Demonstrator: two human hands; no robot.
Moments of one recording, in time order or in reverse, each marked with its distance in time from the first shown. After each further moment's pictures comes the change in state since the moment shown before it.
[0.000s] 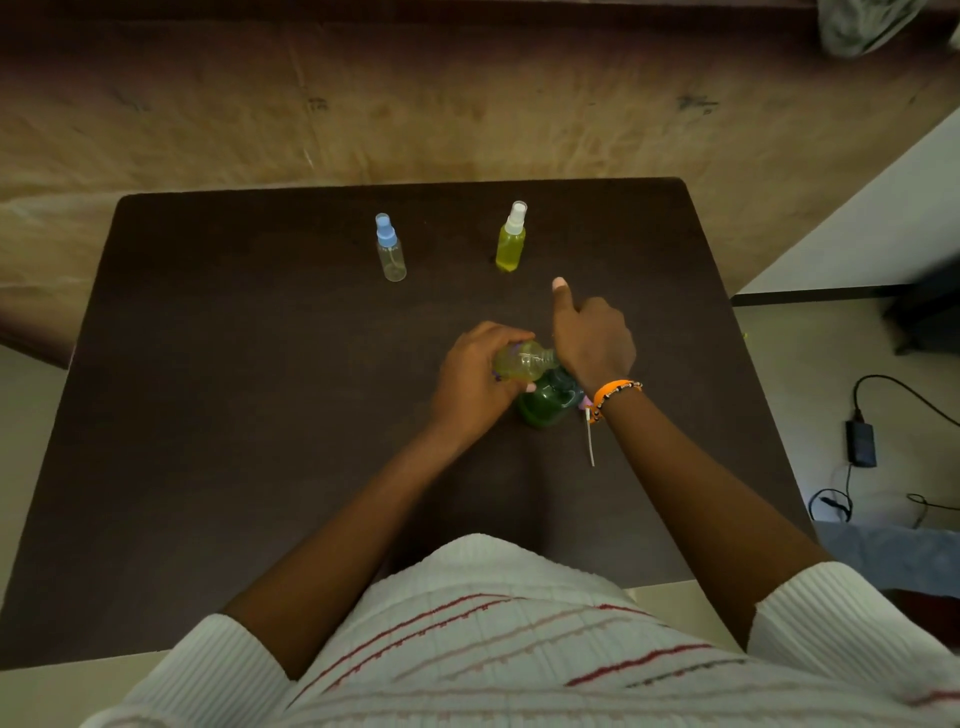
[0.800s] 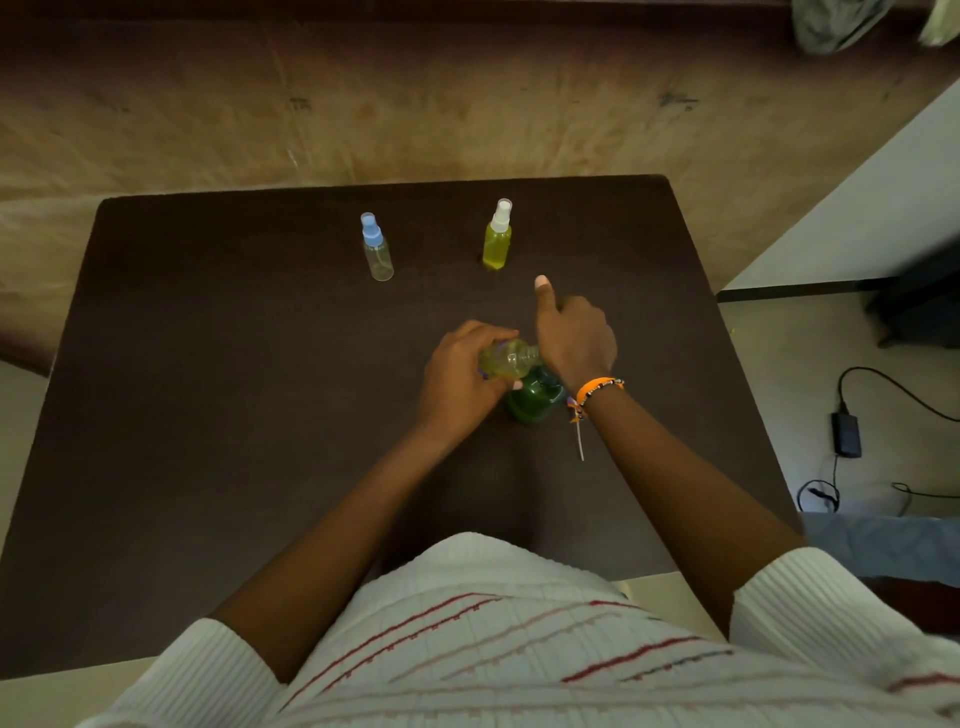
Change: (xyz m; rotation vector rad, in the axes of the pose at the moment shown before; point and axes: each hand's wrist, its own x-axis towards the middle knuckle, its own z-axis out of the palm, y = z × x) left_hand -0.001 -0.002 0.000 0.020 0.002 -0.017; right_hand -0.010 -0.004 -0.001 0.005 0.029 -0.088
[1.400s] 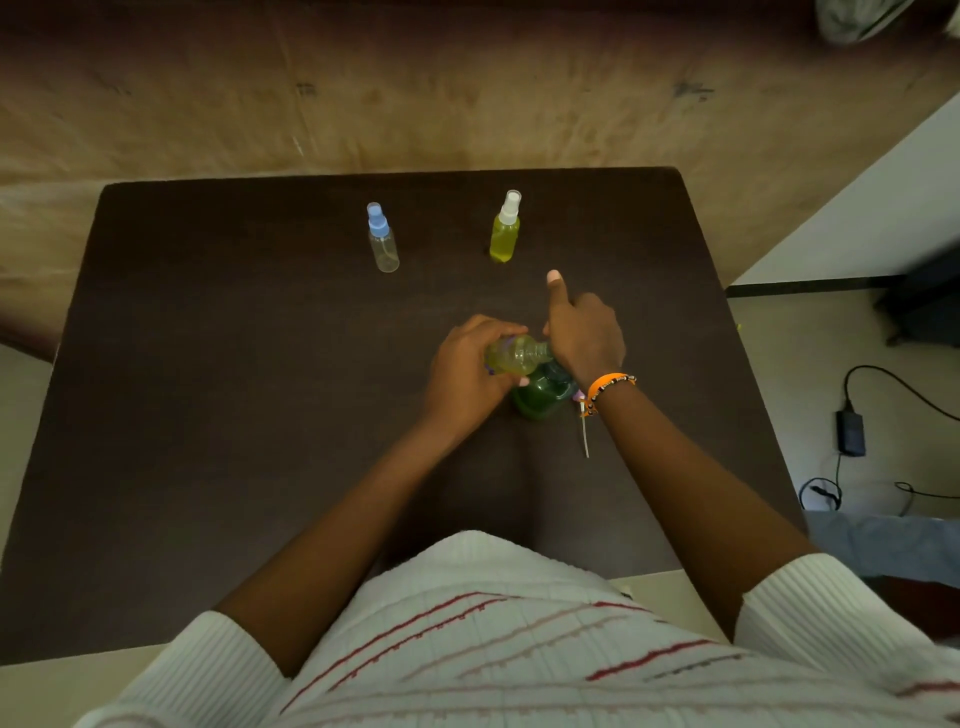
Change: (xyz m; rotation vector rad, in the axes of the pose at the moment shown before) left_hand 0.004 -0.002 0.001 -0.023 0.001 0.009; right_hand 0.011 0.007 0.008 0.053 -0.061 0.089
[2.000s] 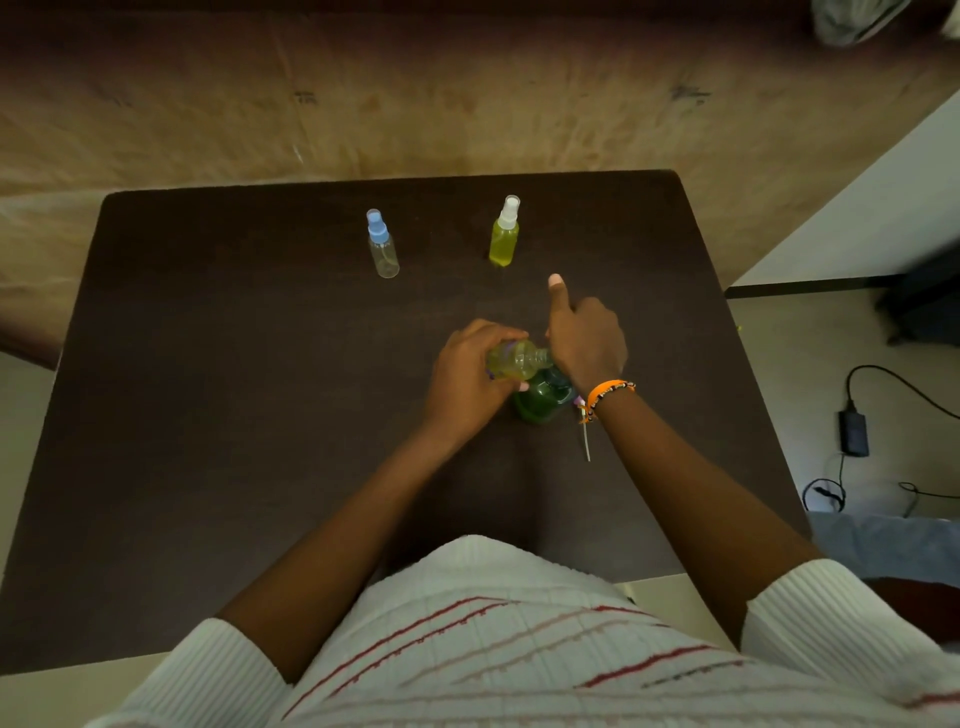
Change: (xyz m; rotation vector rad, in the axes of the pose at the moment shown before) left_hand -0.001 0.002 -0.001 -0.001 -0.011 -0.011; right_hand -0.006 -0.001 -0.004 -0.009 0.055 -0.001
